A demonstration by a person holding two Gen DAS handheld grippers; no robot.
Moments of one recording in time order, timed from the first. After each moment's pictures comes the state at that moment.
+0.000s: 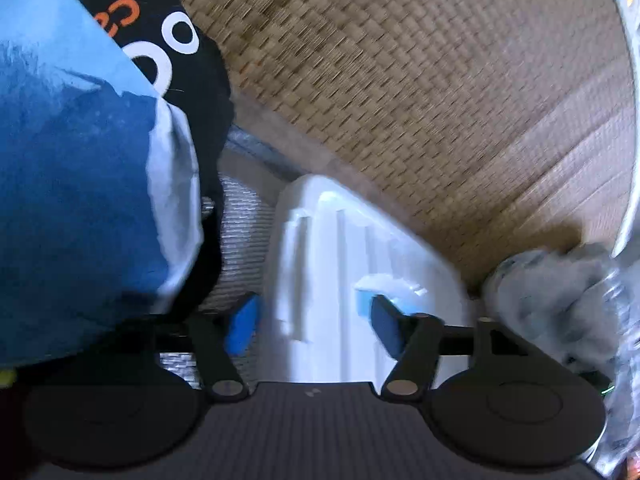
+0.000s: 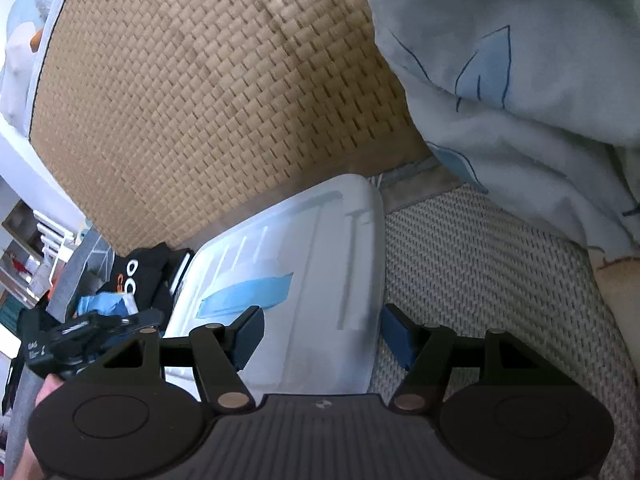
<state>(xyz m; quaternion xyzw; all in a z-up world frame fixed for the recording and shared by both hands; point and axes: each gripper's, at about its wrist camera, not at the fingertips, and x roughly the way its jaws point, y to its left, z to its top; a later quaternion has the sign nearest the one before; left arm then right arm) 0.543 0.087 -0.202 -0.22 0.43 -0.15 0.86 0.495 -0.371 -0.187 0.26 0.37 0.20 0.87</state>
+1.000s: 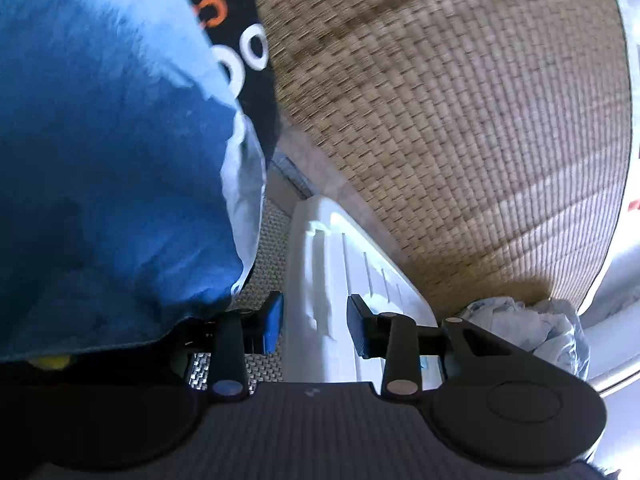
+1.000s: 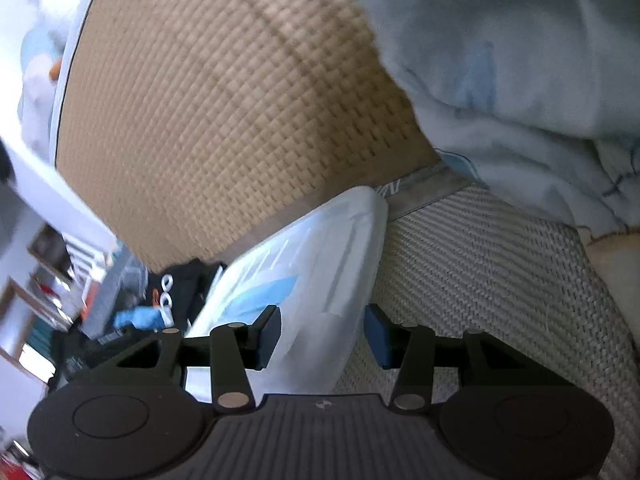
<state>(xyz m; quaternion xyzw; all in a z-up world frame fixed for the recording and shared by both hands) 0.539 0.121 -0.212 -0.40 0.39 -0.17 0.81 0.478 -0.382 -0.176 0.32 0.35 0.22 0.86</state>
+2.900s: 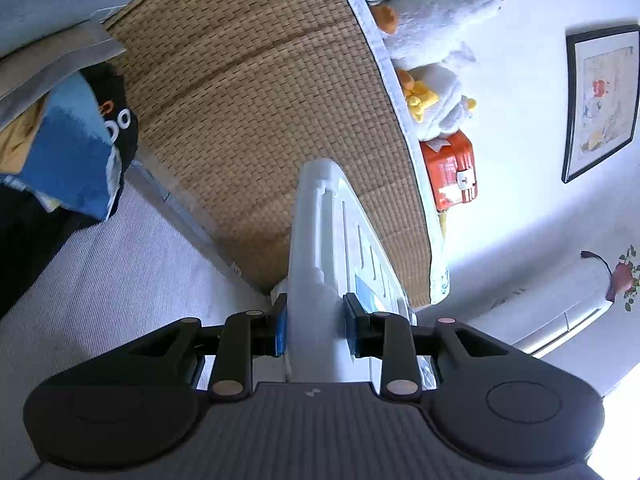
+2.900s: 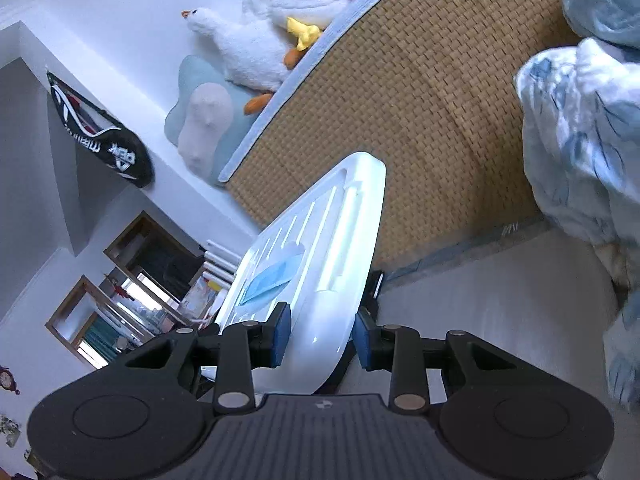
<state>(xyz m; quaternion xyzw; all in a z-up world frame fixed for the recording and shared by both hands) 0.325 0.140 -0.044 -0.46 0.29 -0.27 0.80 0.275 -0.377 0.002 0.34 0.26 0.30 0.85</state>
